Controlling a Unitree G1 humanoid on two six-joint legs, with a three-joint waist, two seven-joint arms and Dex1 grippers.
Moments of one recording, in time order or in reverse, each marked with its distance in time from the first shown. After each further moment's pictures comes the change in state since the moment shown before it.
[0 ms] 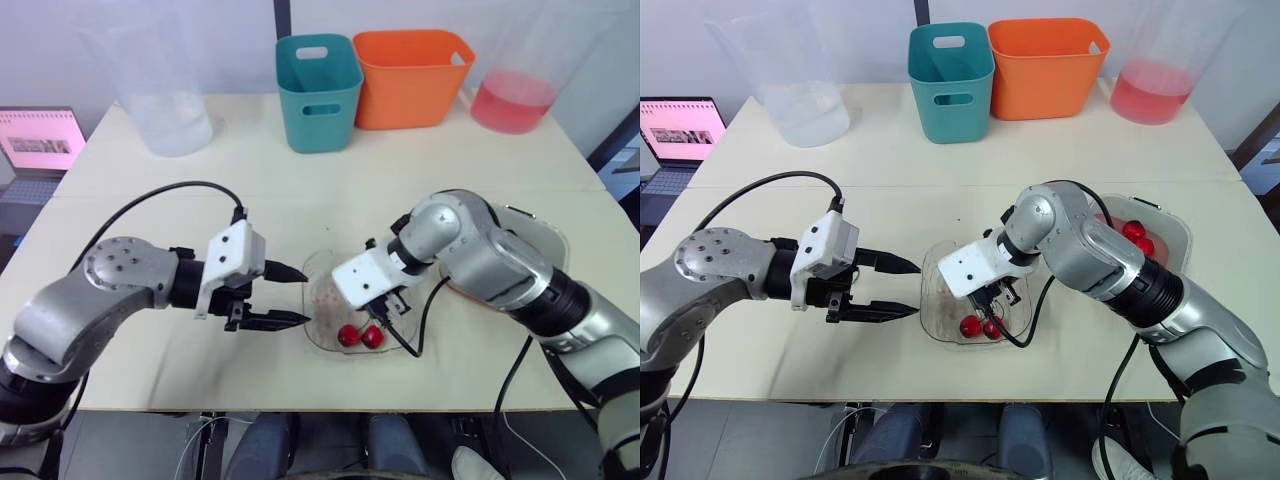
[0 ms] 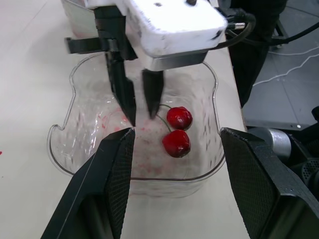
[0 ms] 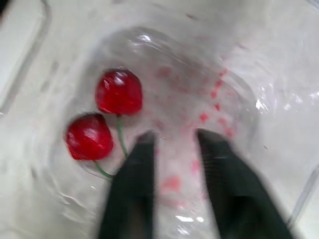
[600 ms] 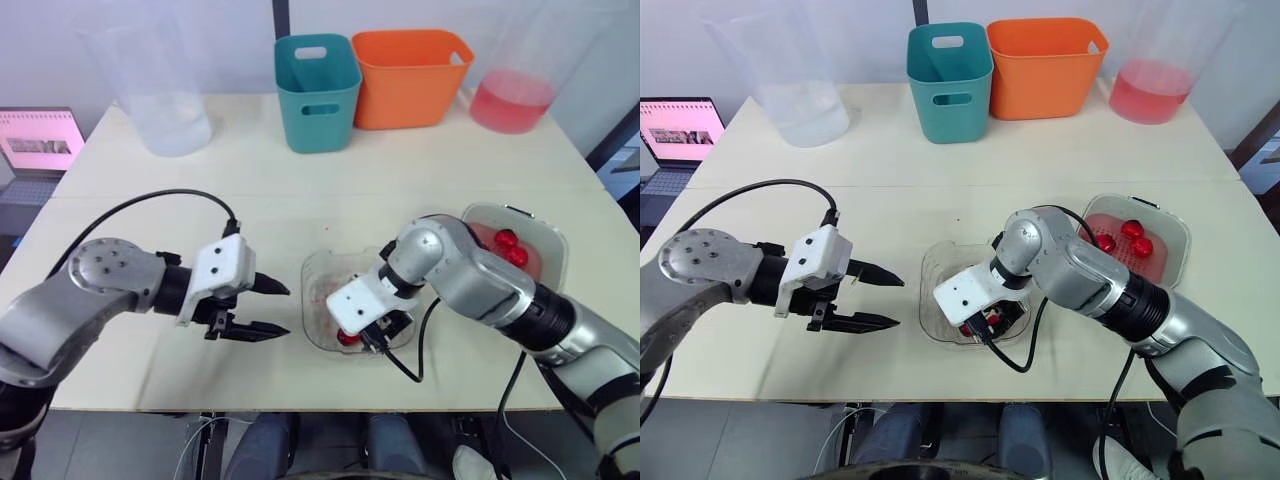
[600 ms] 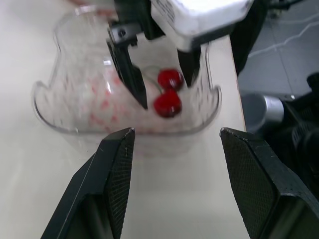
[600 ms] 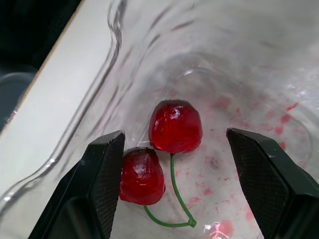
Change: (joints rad) left arm 0.042 0.120 -0.002 -0.004 0.054 -0.008 -0.095; right arm 0.033 0.033 0.085 -0.001 -0.022 -0.010 0.018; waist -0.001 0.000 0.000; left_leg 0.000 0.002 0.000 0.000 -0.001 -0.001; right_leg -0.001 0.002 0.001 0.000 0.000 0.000
